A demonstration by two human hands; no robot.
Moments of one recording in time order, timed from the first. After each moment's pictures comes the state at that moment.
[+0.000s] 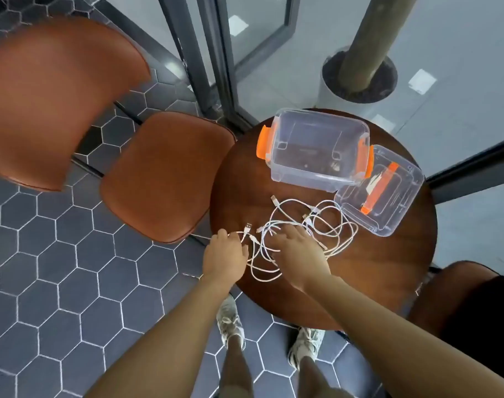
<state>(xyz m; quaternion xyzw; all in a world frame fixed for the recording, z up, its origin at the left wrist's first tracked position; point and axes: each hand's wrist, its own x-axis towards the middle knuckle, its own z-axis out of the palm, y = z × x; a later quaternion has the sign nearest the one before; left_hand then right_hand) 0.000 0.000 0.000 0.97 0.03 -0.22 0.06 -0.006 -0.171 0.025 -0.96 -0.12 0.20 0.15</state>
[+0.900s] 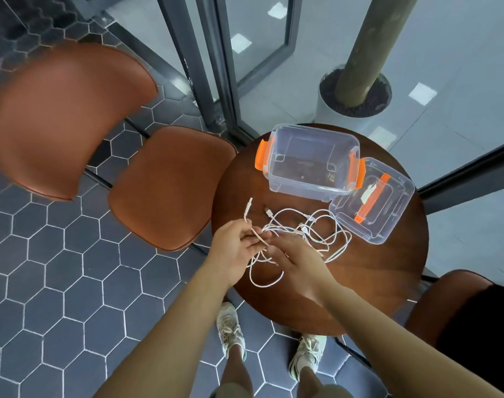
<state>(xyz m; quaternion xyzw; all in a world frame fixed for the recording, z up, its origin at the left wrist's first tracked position) 0.021 -0.026 0.099 0.43 0.37 -0.20 0.80 -0.011 -0.187 0.072 -0.88 -0.08 0.20 0.42</state>
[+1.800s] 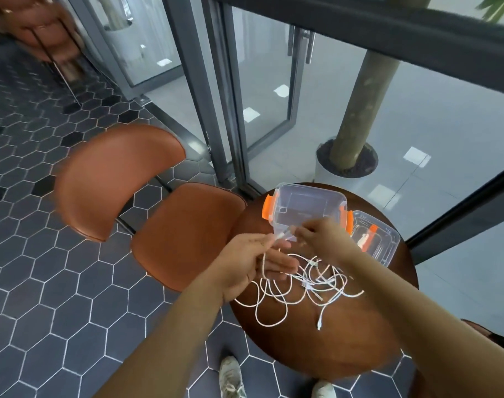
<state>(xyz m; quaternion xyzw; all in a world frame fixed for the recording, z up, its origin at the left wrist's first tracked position) 0.012 -0.021 0.238 0.59 0.10 -0.32 0.73 0.059 -0.214 0.210 -0.91 -0.04 0.17 0.37</state>
